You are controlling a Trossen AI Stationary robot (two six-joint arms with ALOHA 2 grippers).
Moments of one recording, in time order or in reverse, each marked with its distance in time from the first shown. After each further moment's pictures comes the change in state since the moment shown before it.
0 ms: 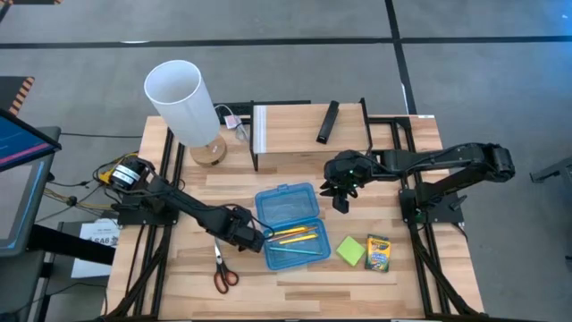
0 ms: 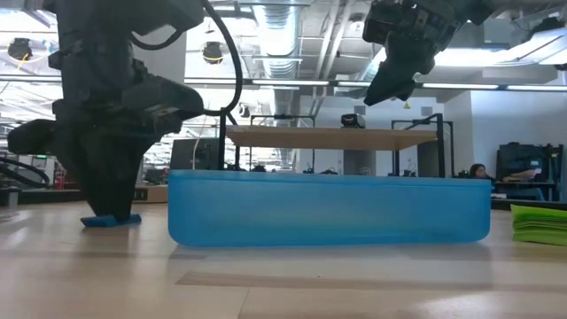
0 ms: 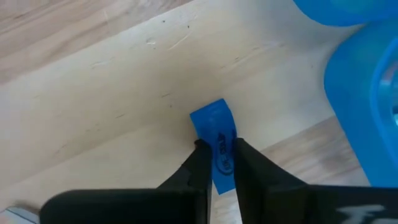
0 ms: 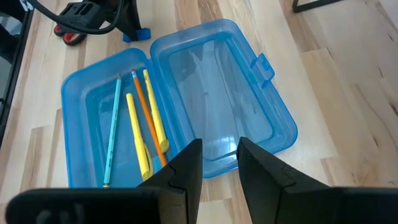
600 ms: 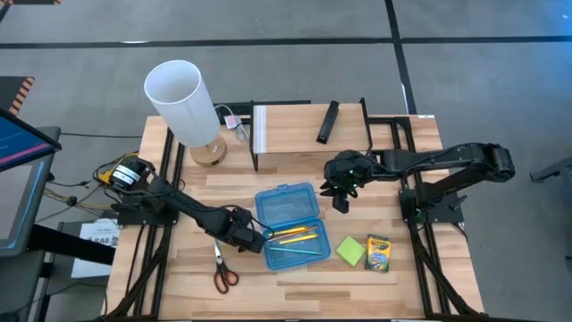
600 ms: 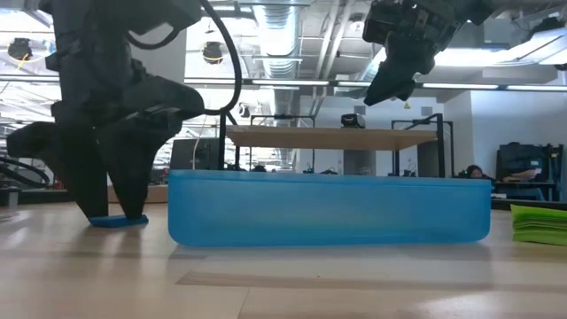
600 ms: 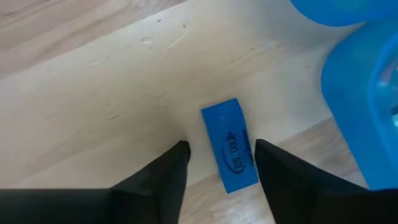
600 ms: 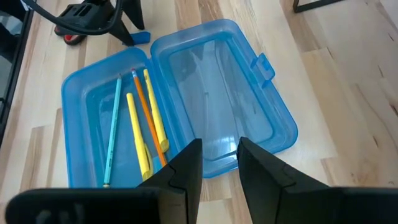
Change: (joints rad) left arm -0.001 0.001 -0.009 0.026 -0.028 -0.013; right arm 0.000 0.000 0.000 0.000 -0.001 -0.002
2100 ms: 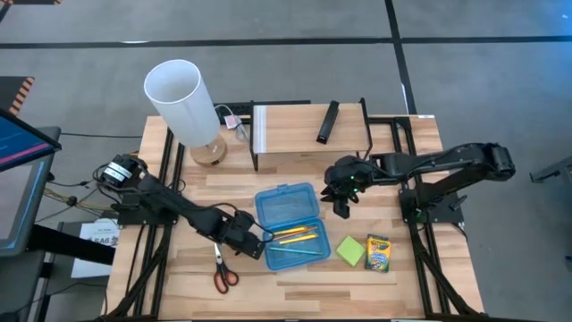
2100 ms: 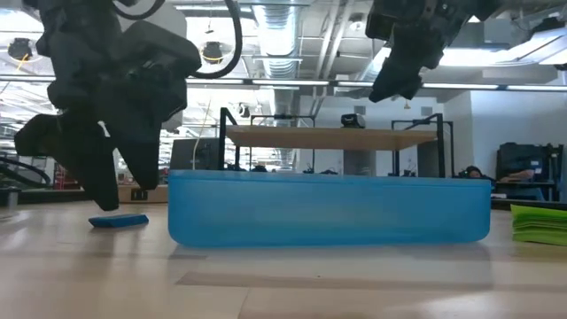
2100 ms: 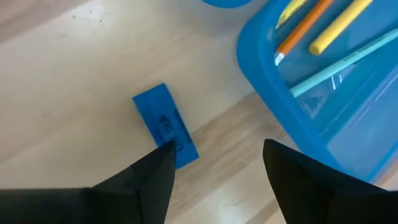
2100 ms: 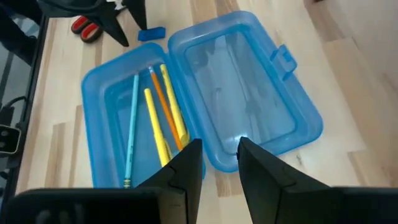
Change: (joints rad) left arm -0.036 -0.101 -0.039 0.175 -0.019 0.085; right arm 0.047 -0.001 -0.001 -0.004 -0.001 0.064
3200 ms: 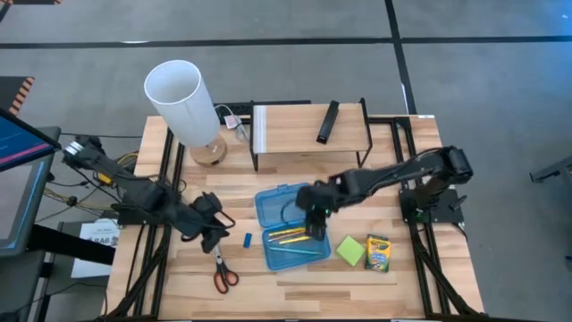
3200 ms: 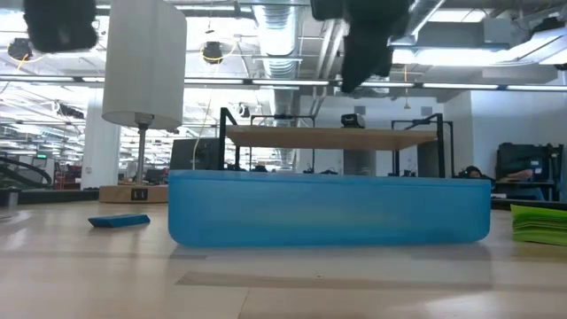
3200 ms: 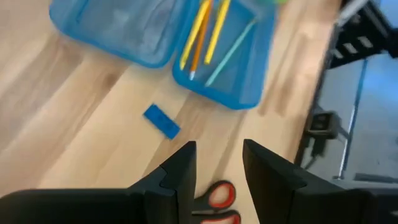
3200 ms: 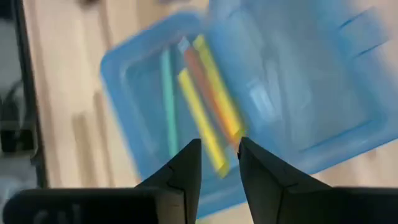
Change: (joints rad) left arm -0.112 -0.609 -0.046 -0.273 -0.132 0.385; right arm 0.185 0.416 0.493 -0.345 0.079 0.191
